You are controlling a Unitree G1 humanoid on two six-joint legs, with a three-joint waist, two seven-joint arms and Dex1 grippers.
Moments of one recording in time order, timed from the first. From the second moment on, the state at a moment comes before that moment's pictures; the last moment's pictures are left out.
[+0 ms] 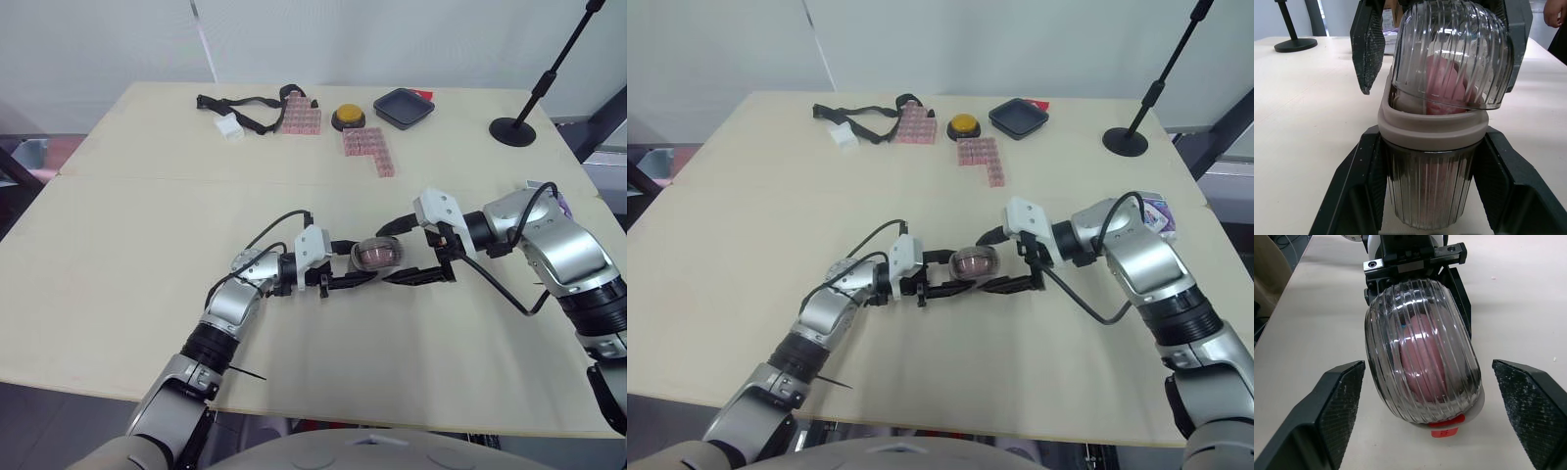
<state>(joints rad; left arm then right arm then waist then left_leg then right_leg) -0.39 0.17 -0.32 0.26 -0.22 -0.14 -1.07 -0.56 -0.75 0.27 -0.11 0.36 0.48 1.33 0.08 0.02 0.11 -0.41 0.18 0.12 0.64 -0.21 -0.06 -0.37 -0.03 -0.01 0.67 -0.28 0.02</state>
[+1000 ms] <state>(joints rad) -0.39 0.17 -0.32 0.26 -0.23 -0.15 -1.07 -0.33 -0.89 0.06 -0.21 0.44 0.49 1.34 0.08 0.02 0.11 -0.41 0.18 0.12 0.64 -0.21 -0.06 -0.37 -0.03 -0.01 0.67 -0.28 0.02</state>
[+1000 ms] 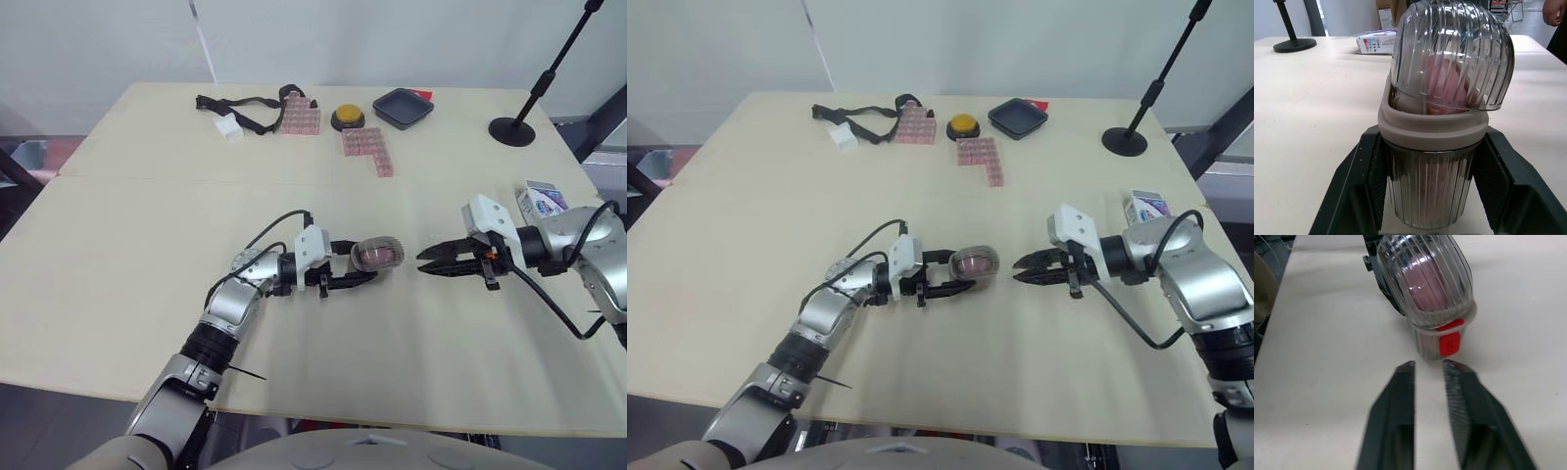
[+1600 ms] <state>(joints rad) -0.40 0.17 -0.32 0.26 -0.22 -0.15 -1.07 -0.31 -0.88 0.06 -0.34 0.54 0.60 1.28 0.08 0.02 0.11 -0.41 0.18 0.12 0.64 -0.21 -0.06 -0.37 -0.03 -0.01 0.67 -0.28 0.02</state>
